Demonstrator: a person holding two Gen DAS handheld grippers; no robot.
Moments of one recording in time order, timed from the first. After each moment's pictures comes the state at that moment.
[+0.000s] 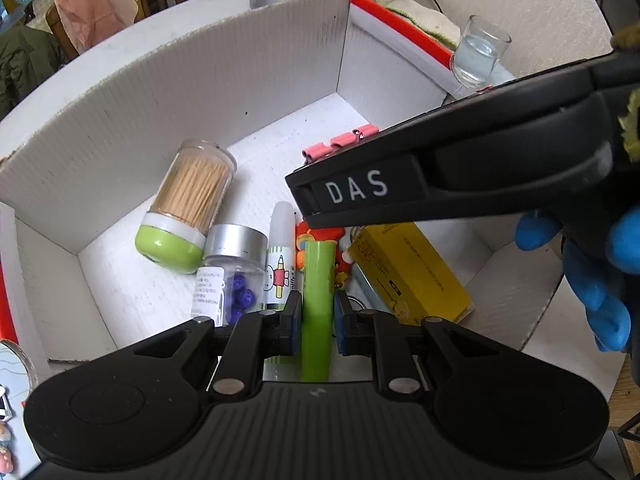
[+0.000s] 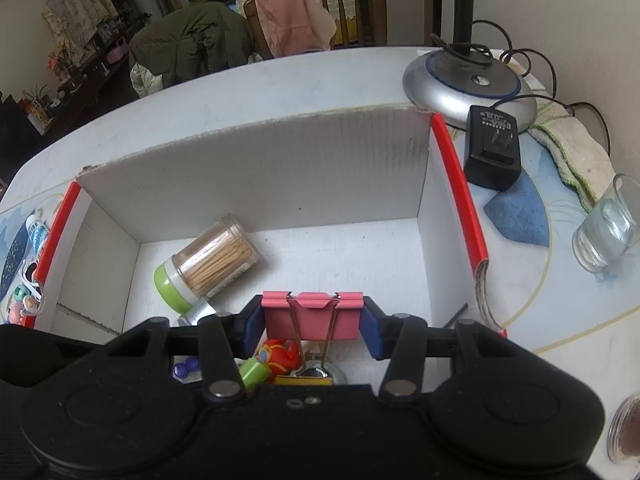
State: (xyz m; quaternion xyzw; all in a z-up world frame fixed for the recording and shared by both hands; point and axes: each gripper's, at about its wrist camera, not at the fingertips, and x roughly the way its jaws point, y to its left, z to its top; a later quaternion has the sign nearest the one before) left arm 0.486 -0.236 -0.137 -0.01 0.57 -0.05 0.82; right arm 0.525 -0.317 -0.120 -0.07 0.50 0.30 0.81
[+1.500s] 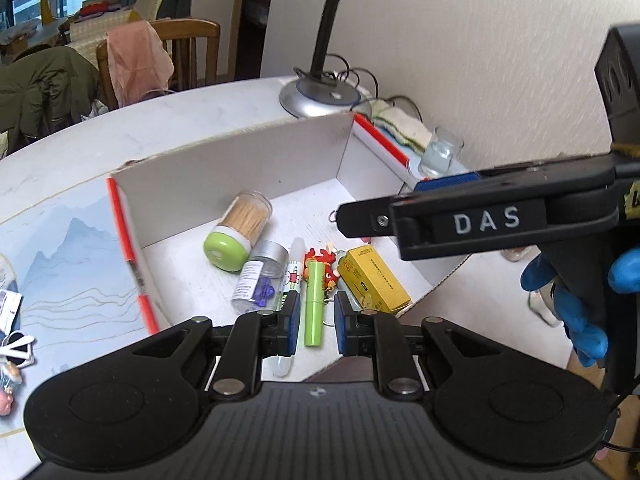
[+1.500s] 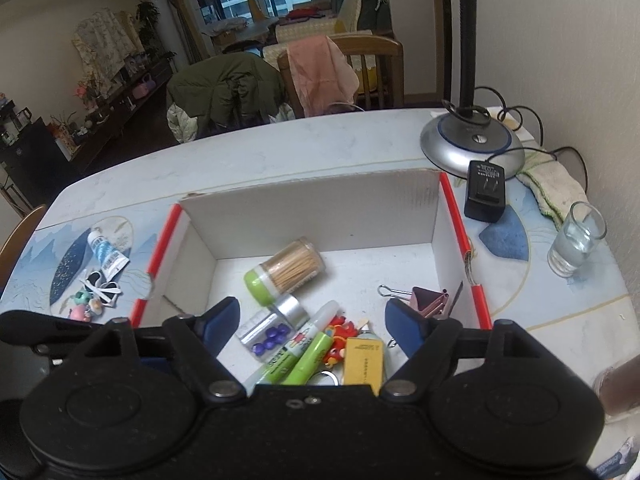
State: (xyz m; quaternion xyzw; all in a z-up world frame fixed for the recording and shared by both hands) left arm 0.373 -0.192 -0.054 -0.08 0.43 -0.04 0.90; right arm 0.445 -0.335 -0.043 -0.04 0.43 0.33 0.84
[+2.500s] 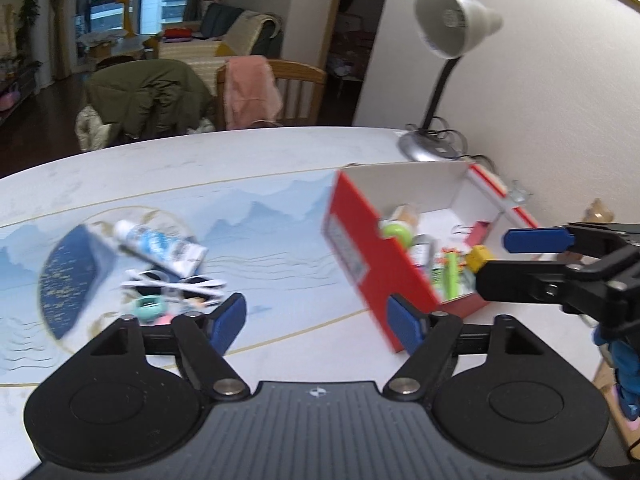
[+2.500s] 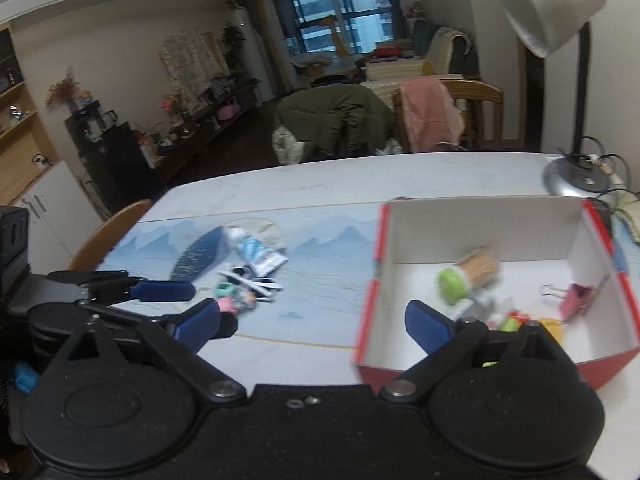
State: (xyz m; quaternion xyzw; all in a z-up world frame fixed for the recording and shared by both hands) left arm 0.223 -0.043 -0.030 -0.11 0.37 0.06 0.92; right arm 0.300 -0.247 -0.012 -0.02 0.36 0.44 0.82
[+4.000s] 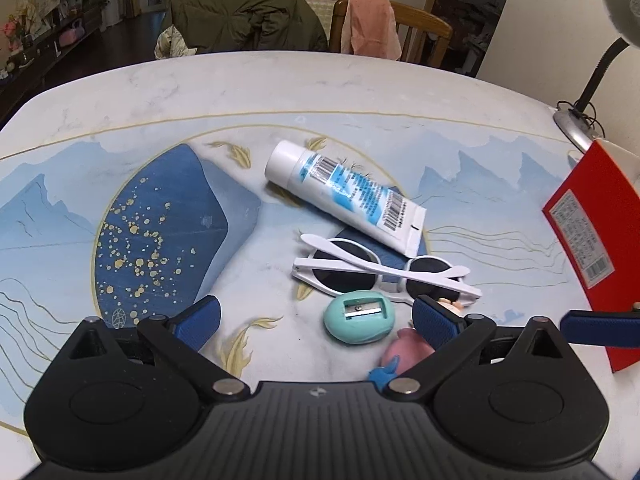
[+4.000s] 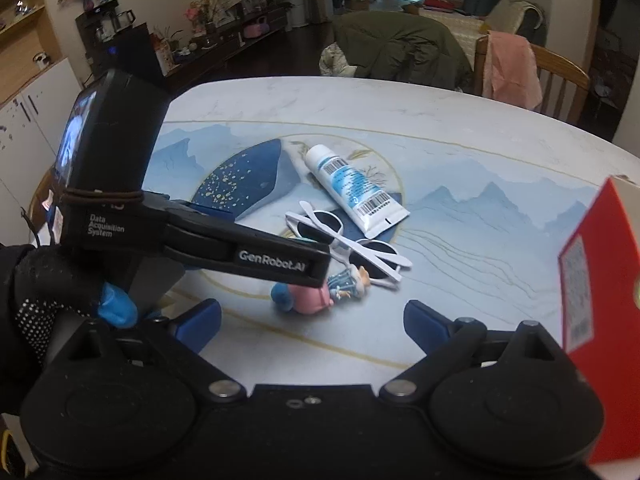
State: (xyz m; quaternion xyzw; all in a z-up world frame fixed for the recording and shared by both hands) left arm 0.271 0.130 -0.160 -0.15 0.43 0.16 0.88; right arm 0.266 -0.037 -0.110 -0.15 0.41 0.45 0.78
